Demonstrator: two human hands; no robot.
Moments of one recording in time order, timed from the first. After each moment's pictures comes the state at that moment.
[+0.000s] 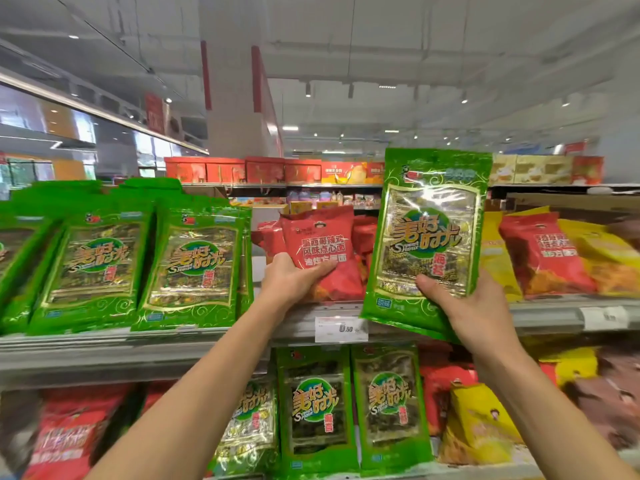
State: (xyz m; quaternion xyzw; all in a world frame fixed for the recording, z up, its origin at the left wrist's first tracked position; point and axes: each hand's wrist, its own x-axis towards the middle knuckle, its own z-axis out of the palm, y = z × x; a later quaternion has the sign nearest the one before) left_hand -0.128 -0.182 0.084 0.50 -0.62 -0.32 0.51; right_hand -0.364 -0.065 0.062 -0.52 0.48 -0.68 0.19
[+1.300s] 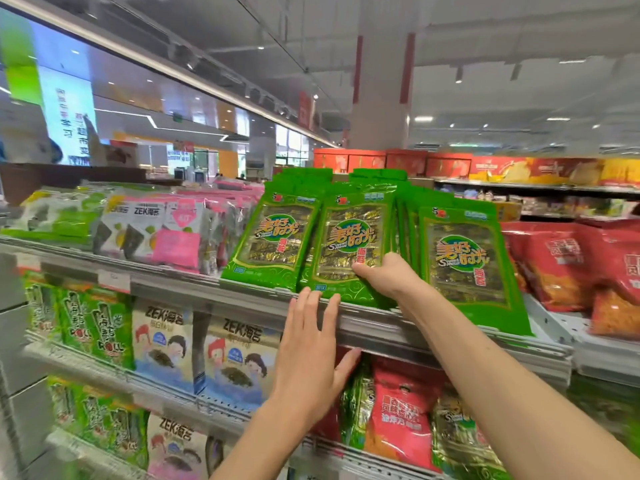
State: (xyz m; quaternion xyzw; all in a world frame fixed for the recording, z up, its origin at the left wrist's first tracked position) left_hand 0.211 -0.075 -0.035 0.65 -0.65 0.24 0.30; right_hand 0.087 -0.176 0.084 -0.71 0.55 -0.34 0.28
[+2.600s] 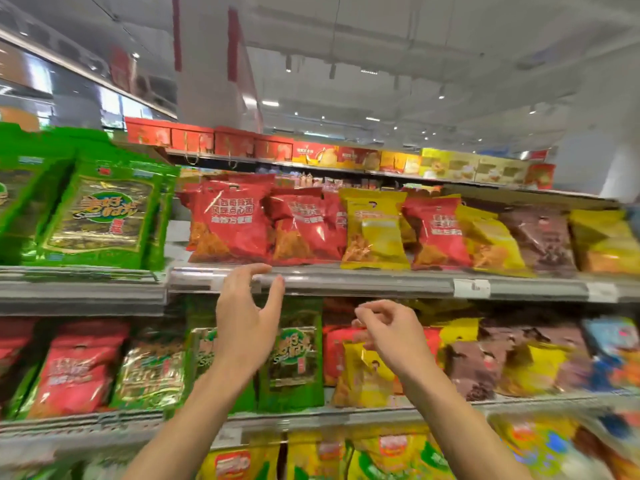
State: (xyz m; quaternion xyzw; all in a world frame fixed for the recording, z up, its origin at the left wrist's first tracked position) left_hand -0.236 -0.040 0.004 0.46 -0.62 -0.07 0.63; right_hand -0.442 -0.009 0.000 -0.53 0.61 -0.54 0.24
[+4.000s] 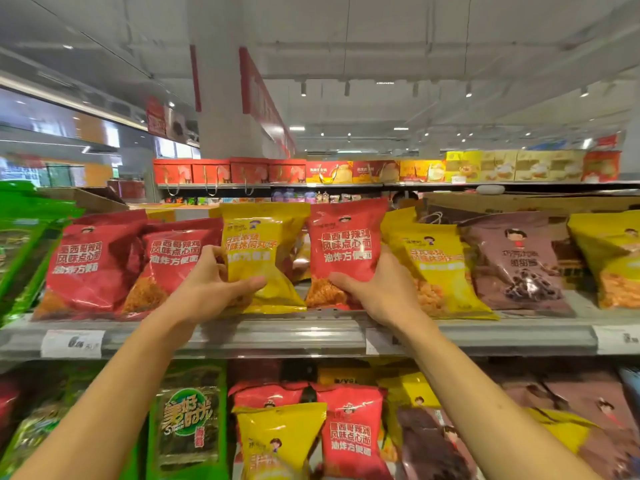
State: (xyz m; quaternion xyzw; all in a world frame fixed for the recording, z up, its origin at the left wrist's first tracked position) left_hand -0.400 -0.132 0.095 0.51 -0.61 -0.32 0.52; right_hand -0.658 -0.140 0.086 -0.65 0.54 -0.51 0.12
